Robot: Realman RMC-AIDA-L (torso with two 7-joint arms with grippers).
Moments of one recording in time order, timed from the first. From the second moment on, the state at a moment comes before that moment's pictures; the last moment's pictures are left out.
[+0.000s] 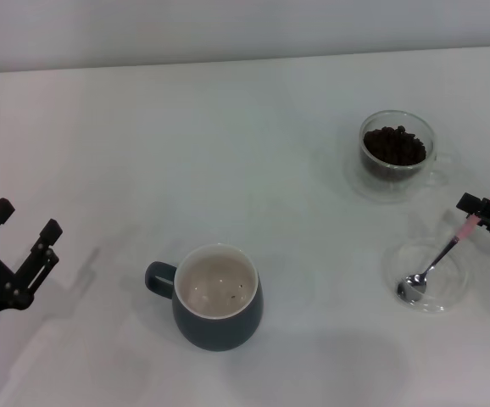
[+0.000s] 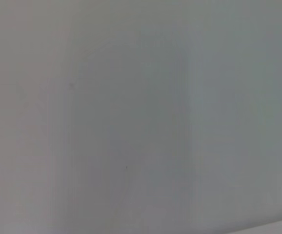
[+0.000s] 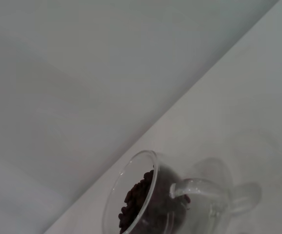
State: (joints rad) left arm -0.25 -2.07 -0.77 -0.02 -0.39 -1.56 2.83; right arm 0.24 1.96 -0.21 -0.23 1.15 1.37 -1.43
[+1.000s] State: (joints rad) left arm -0.26 -2.07 -0.77 0.00 -0.39 -1.56 2.83; right arm 0.26 1.96 -0.23 -0.23 1.15 1.32 -1.40
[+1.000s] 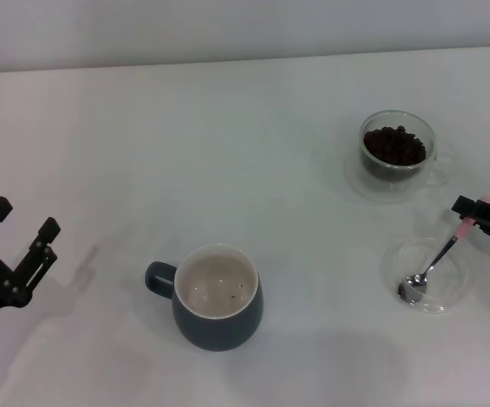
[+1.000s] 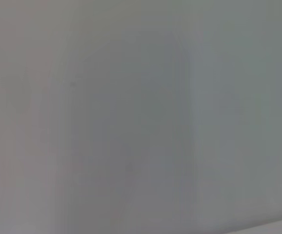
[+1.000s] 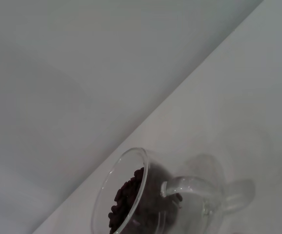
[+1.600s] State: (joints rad) left arm -0.26 -2.07 -0.77 0.00 -0.41 -1.55 2.83; right arm 0.27 1.96 -0.23 -0.23 1.15 1.33 -1.40
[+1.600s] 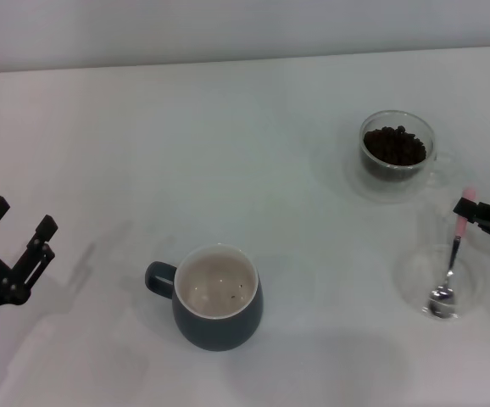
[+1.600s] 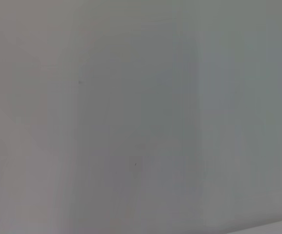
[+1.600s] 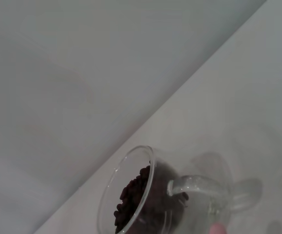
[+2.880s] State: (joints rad) left arm -0.25 -2.08 -0.77 -0.01 -0.41 -1.54 2.83; right arm 0.27 1.94 -0.22 -0.24 1.20 1.40 -1.40
